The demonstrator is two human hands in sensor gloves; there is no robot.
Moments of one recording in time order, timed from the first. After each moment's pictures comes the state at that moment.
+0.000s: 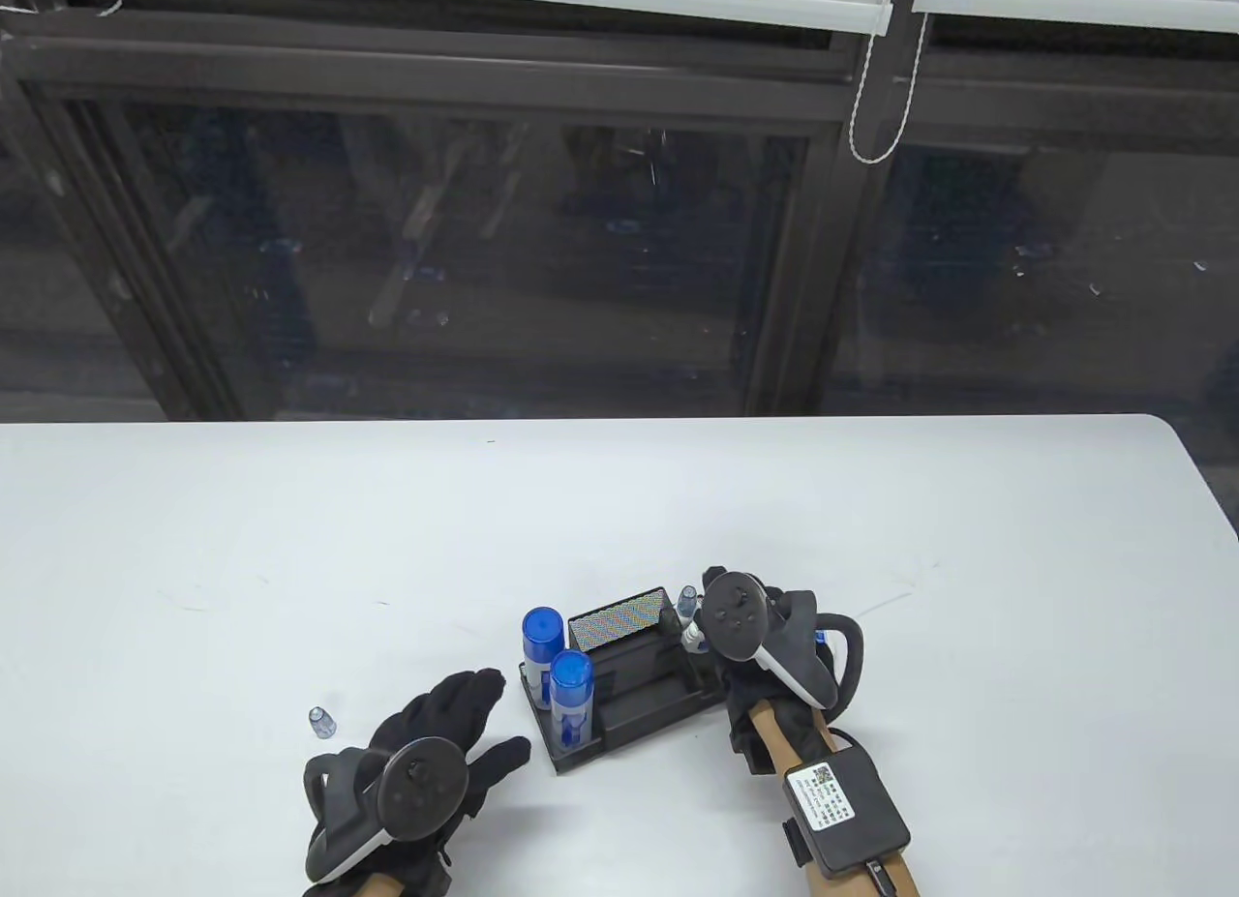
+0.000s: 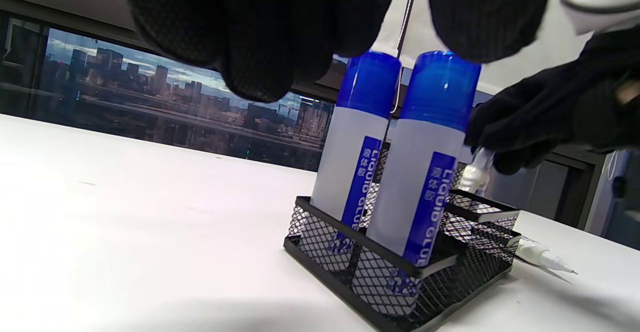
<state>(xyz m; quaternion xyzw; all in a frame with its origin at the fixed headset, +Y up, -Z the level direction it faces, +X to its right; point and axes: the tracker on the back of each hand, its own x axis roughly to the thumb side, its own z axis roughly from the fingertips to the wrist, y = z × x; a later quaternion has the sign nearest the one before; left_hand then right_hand) -0.185 -0.689 -0.250 0.08 -0.12 0.13 0.98 0.111 -0.680 -0.374 0.04 -0.07 0.99 0.09</state>
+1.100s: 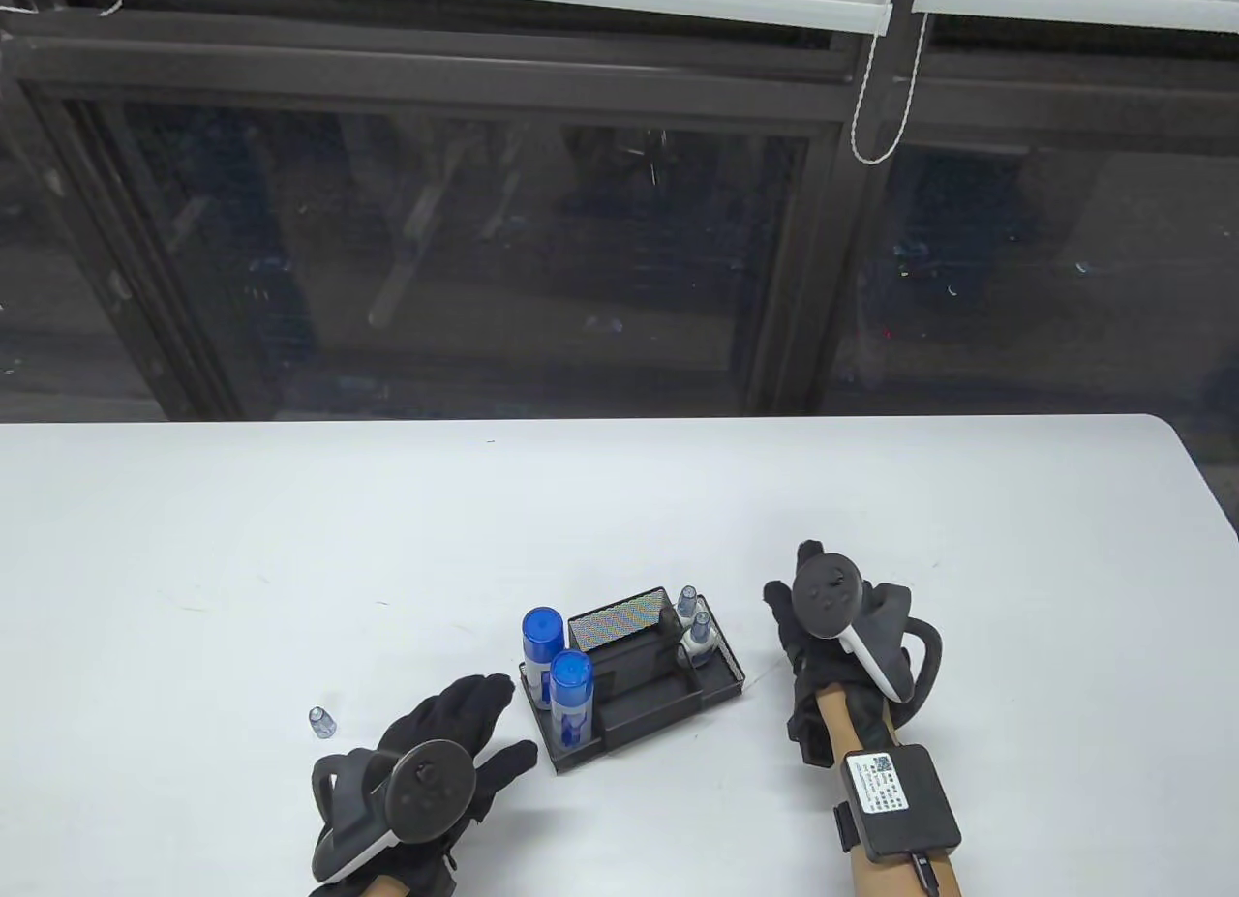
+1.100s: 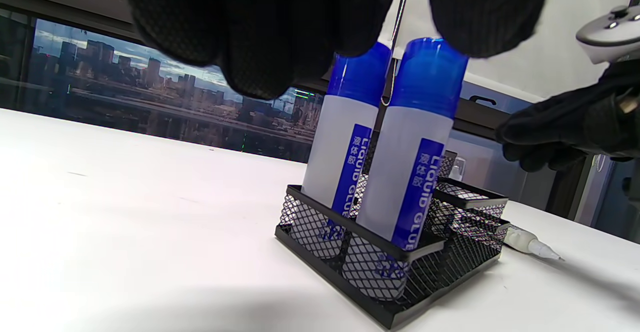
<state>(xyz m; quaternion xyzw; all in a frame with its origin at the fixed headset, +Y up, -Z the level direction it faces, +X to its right) -0.181 -0.690 -0.250 0.07 -0.13 0.13 0.98 0.195 -0.687 -0.383 -0.09 -0.04 0.99 0.13</state>
